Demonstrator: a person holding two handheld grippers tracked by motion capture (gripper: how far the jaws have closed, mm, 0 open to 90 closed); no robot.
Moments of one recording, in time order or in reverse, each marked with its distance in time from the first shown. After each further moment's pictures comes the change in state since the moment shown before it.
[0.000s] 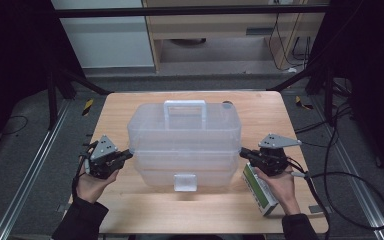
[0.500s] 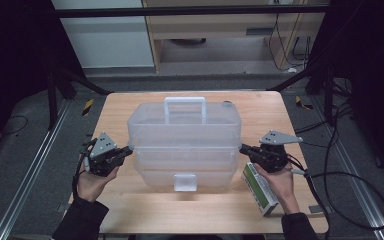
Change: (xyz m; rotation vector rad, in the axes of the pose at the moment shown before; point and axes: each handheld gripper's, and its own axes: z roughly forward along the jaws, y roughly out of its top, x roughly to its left) left arm 0.002 0.006 -0.001 -0.021 0.020 -0.007; right arm -0.005 0.006 0.002 -0.033 -0.005 0.017
